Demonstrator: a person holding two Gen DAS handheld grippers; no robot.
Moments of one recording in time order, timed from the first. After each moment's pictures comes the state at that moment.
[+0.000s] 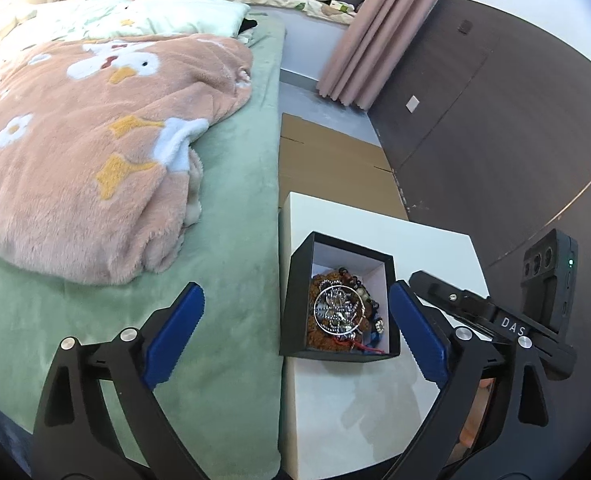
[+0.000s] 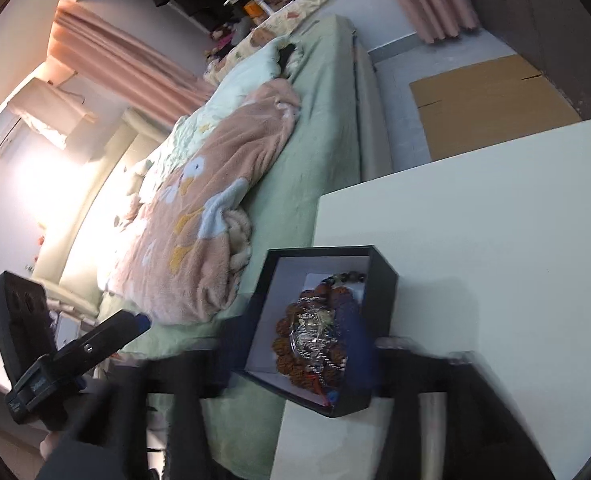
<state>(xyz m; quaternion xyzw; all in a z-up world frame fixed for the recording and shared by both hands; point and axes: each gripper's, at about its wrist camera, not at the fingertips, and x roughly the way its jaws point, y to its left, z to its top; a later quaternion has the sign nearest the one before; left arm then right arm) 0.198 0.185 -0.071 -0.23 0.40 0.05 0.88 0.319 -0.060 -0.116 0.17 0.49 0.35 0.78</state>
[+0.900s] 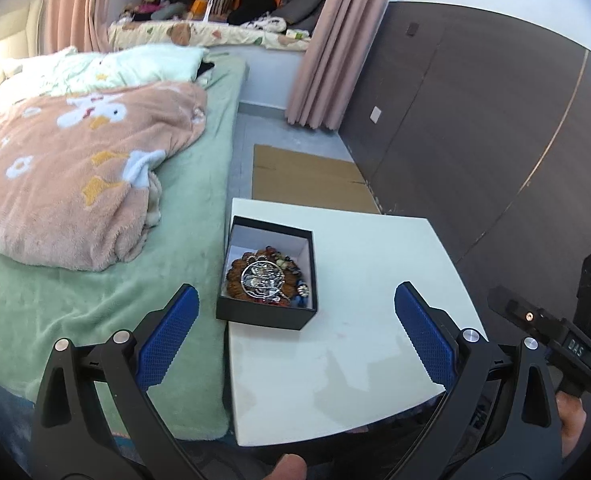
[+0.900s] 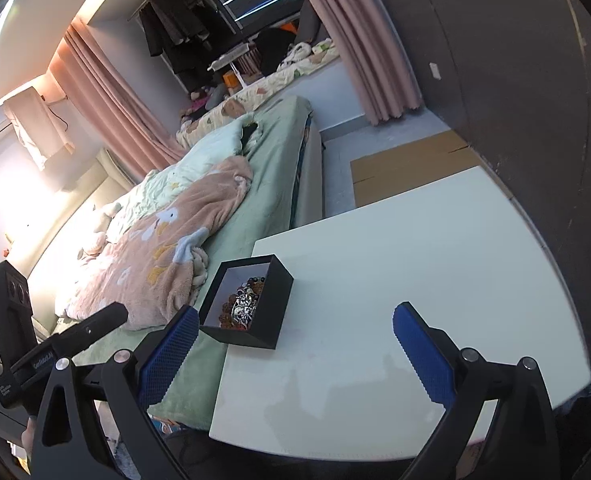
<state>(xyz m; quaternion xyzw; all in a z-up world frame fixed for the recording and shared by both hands) 0.137 0.081 -0.030 -0.16 0.34 0.03 0.92 0.216 -0.209 -0.045 0.14 0.38 0.27 0.87</state>
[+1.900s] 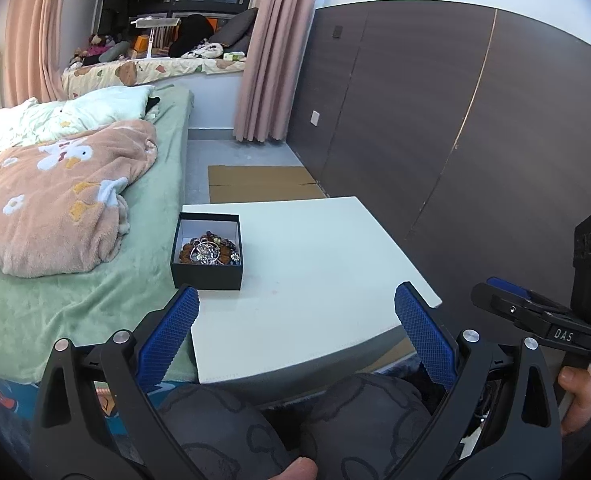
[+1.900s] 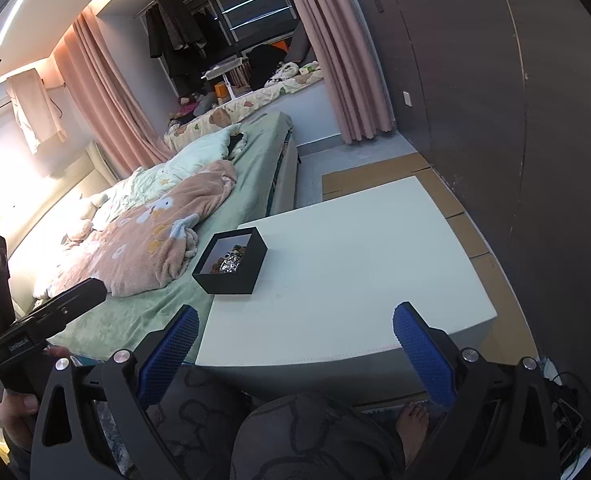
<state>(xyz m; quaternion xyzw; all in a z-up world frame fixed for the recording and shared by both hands) 0.037 0.007 0.011 -0.10 0.31 -0.05 0.94 0.091 -0.273 -0.006 0.10 0.35 0.22 0.90</state>
